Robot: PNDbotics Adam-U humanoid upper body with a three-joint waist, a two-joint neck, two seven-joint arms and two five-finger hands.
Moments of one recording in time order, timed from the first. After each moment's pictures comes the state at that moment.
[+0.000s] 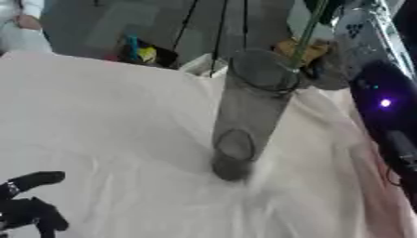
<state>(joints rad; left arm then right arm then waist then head) -0.30 0.14 -0.09 -1.98 0.04 -0.28 -0.60 -1.04 -0.69 0.04 -1.57 -0.91 -0.04 0.01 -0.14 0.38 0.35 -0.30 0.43</state>
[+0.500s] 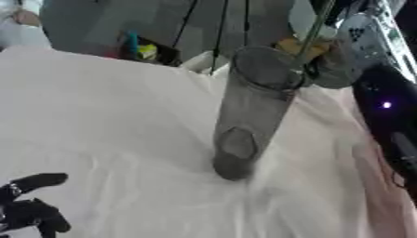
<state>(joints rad) -0.30 0.14 -0.10 -1.98 0.03 -0.28 -0.60 -1.02 -0.70 0.03 -1.55 -0.84 -0.10 0.00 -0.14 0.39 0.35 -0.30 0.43</state>
